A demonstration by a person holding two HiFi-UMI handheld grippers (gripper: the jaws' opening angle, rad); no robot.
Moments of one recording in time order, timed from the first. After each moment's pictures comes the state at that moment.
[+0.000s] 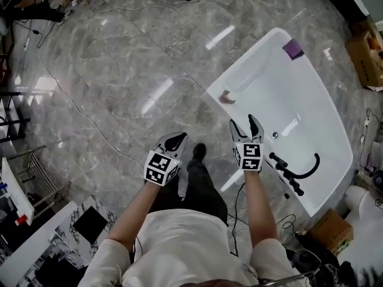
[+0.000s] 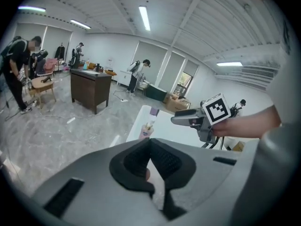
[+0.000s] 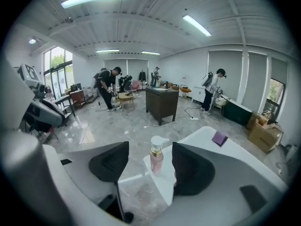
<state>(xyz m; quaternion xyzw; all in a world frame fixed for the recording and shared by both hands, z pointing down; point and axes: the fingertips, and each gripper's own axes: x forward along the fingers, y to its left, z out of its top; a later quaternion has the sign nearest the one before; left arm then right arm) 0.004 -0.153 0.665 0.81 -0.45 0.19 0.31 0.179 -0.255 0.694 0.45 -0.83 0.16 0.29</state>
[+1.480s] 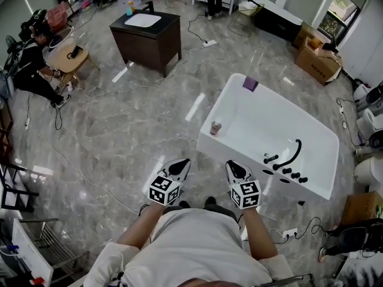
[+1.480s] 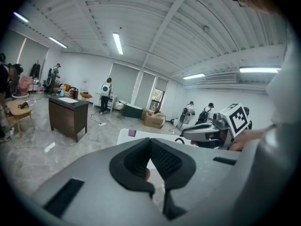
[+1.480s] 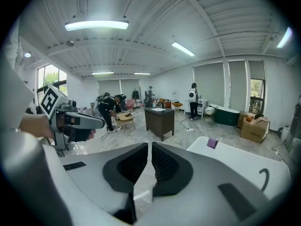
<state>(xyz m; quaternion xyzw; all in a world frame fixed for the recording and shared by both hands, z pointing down) -0.044 -0.010 0.452 0.91 -0.35 0.11 0.18 0.106 0.003 0.461 0.52 -0.83 0.14 0.17</state>
